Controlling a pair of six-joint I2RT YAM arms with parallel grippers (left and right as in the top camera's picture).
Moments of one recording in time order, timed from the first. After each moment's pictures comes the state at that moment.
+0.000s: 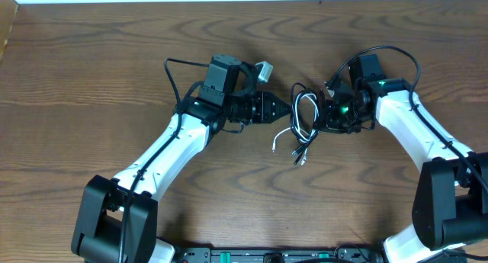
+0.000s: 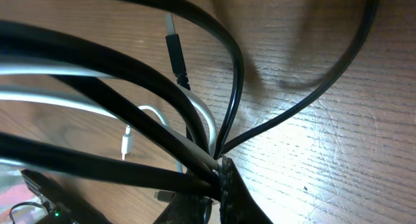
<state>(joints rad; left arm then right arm) -0.42 1.63 1.07 -0.21 0.81 -0.55 0.17 1.75 1.16 -0.80 -0.50 0.23</state>
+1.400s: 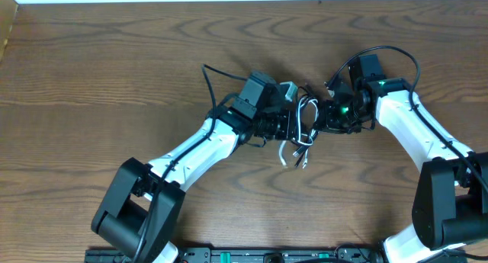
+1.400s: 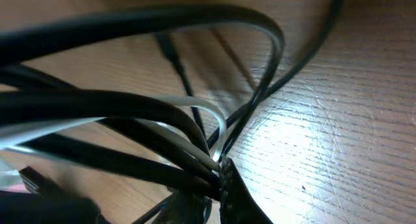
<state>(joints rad) -0.59 1.74 1.07 -0.21 0.60 -0.56 0.17 1.75 1.16 -0.80 -0.50 0.22</state>
